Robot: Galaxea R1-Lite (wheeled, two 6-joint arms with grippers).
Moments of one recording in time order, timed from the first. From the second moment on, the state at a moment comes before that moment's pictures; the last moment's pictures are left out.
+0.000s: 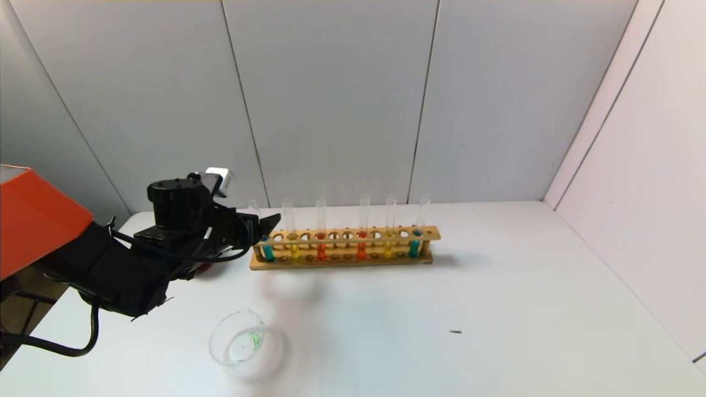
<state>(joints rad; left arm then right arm) -0.23 1.99 -0.77 -0.98 -0.06 -0.06 0.00 0.00 -0.02 0.03 -0.01 0.01</state>
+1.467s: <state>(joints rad) -0.23 2.02 -0.77 -1.04 -0.03 -0.05 0.00 0.00 -0.02 0.03 -0.01 0.01</state>
